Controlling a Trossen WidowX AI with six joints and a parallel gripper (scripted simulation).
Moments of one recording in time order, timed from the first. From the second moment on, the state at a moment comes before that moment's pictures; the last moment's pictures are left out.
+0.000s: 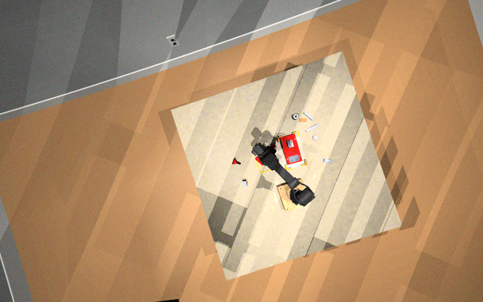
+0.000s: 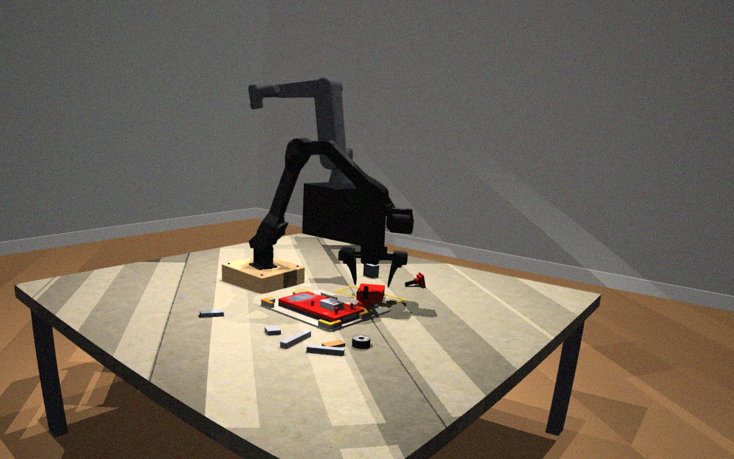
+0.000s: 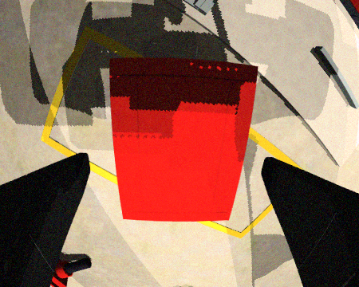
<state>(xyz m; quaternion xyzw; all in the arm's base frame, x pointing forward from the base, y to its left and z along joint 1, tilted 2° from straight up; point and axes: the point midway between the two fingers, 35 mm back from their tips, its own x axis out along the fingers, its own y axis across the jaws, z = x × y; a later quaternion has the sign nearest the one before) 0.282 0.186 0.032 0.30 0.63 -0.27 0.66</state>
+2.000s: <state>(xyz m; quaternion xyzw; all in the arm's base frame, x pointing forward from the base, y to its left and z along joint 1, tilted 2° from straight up) 0.282 0.186 0.009 0.30 0.63 -0.28 0.66</state>
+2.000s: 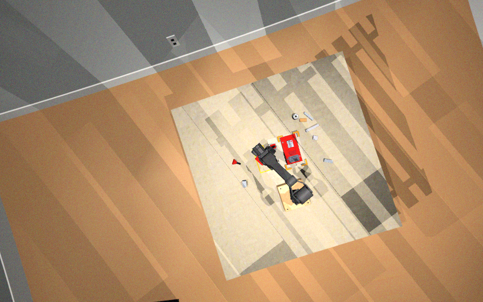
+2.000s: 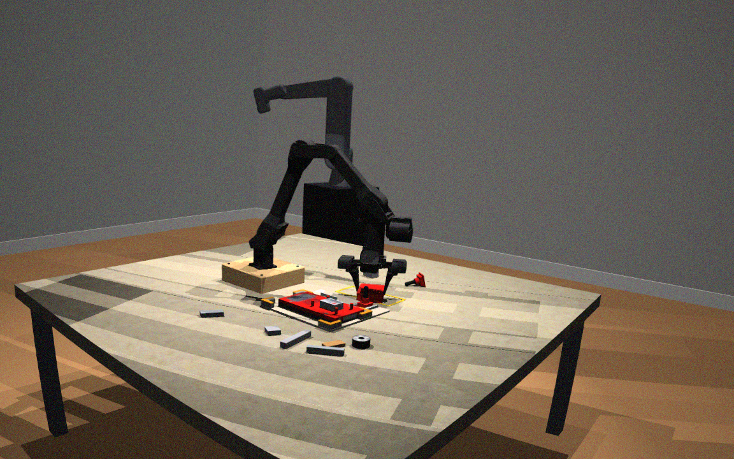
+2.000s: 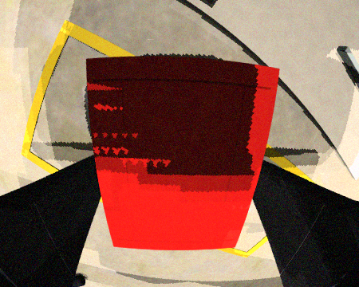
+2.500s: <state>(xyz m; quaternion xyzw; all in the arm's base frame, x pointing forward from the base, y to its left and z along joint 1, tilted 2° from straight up) 0.280 0.184 0.020 0.30 0.63 -0.28 0.66</state>
